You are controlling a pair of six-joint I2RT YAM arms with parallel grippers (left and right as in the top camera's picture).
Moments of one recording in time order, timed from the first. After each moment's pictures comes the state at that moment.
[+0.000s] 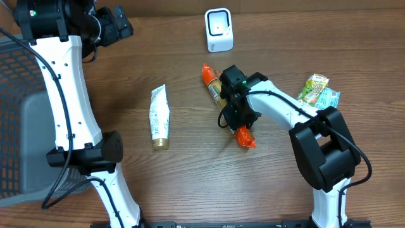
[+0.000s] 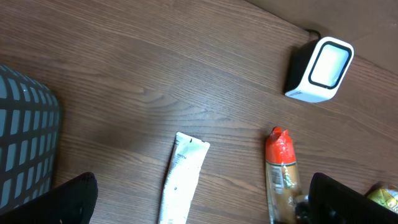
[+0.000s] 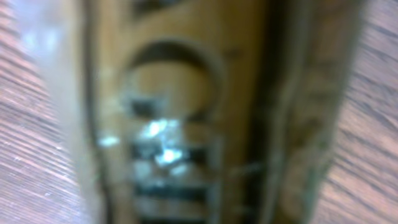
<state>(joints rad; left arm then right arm) 0.10 2.15 2.78 -1.69 0.12 -0.33 0.54 2.08 1.47 -0.92 -0.08 0.09</state>
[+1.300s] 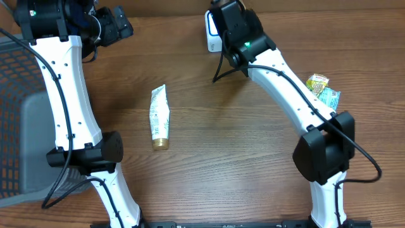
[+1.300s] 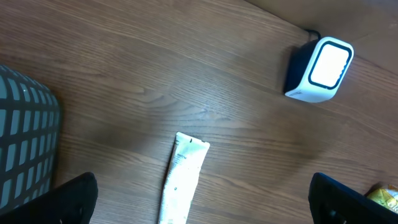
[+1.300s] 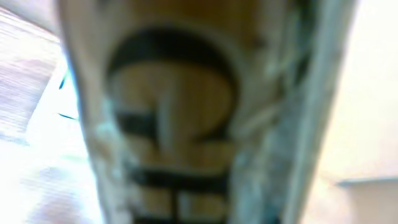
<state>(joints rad) 0.10 2.15 2.78 -1.69 0.12 -0.33 0.52 2.16 2.03 -0.55 0.65 -0.30</state>
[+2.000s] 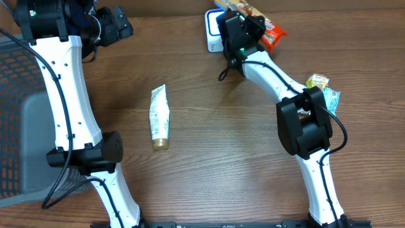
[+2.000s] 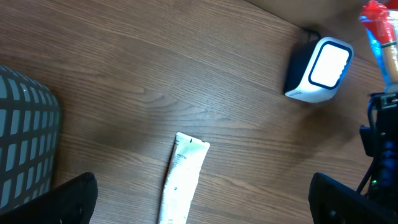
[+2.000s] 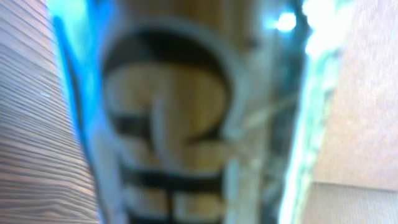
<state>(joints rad) 0.10 2.15 2.78 -1.69 0.12 -0.33 0.44 2.44 2.04 -0.24 0.93 -0.77</state>
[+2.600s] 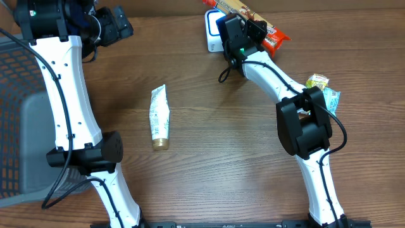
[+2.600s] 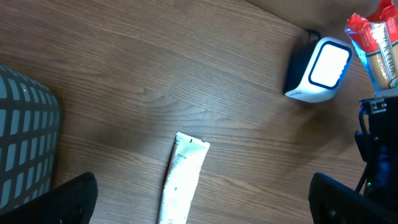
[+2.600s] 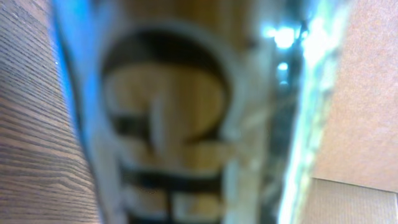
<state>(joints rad) 0.10 2.15 2.78 -1.69 0.12 -0.33 0.44 2.44 2.04 -0.33 0.94 -0.76</state>
